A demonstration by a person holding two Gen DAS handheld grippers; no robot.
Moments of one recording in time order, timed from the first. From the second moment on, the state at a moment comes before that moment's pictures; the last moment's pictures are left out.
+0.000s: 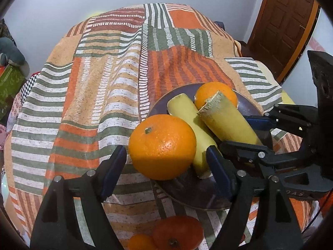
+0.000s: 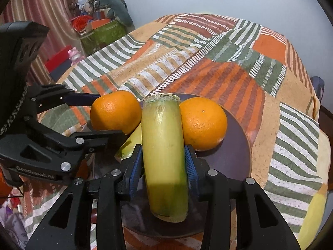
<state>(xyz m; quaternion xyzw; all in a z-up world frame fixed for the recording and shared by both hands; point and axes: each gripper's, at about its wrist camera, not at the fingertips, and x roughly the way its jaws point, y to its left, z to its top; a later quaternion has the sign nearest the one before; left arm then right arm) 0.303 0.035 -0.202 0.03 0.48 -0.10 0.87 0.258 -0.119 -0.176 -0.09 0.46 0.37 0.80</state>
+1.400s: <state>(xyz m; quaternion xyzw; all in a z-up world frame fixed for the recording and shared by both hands) 0.201 0.049 -0.186 -0.01 0.47 -0.07 0.88 0.184 -0.197 -0.147 -0.02 0.47 0.26 0.84</state>
